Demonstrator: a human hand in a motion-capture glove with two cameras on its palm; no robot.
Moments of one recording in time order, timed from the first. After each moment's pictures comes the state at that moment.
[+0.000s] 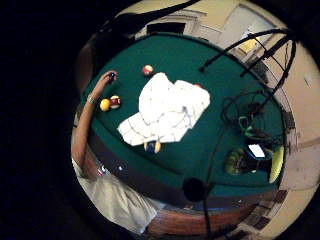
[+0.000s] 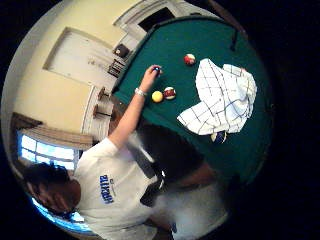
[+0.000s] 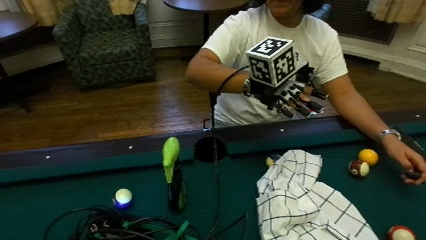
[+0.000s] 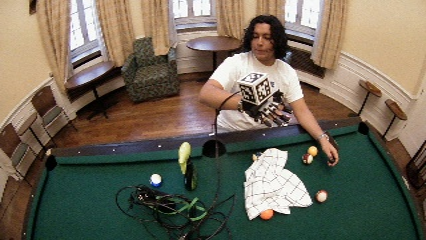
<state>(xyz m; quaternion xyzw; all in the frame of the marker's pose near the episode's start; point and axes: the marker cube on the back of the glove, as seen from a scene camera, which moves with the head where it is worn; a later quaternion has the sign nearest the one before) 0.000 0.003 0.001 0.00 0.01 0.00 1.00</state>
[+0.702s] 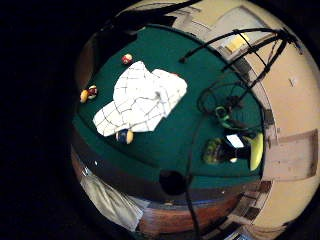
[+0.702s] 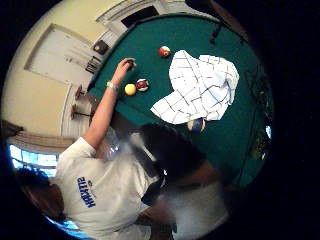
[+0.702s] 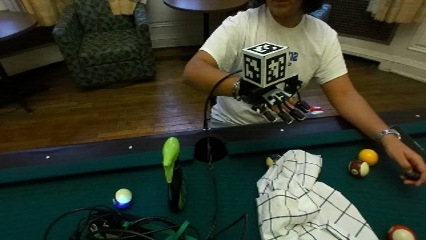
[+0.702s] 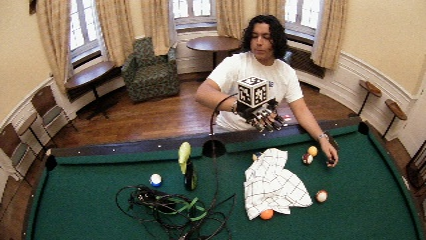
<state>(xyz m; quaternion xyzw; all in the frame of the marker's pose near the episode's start) 0.031 0.023 0.005 -0.01 0.12 0.02 0.99</state>
